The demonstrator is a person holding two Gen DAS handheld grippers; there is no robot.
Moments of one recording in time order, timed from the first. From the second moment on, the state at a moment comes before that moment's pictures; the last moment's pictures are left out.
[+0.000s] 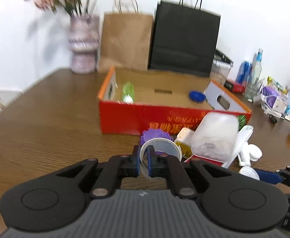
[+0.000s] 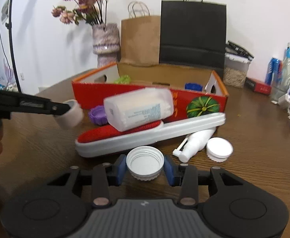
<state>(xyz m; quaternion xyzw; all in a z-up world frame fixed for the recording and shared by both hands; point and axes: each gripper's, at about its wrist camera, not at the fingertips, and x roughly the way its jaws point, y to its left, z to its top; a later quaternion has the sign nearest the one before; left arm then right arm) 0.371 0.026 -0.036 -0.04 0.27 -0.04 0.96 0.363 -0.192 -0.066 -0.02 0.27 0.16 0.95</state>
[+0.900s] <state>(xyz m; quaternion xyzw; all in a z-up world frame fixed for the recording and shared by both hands) 0.107 0.051 0.036 -0.08 0.12 -0.04 0.99 0.117 -0.205 0.019 -0.04 0.14 0.12 0.98</state>
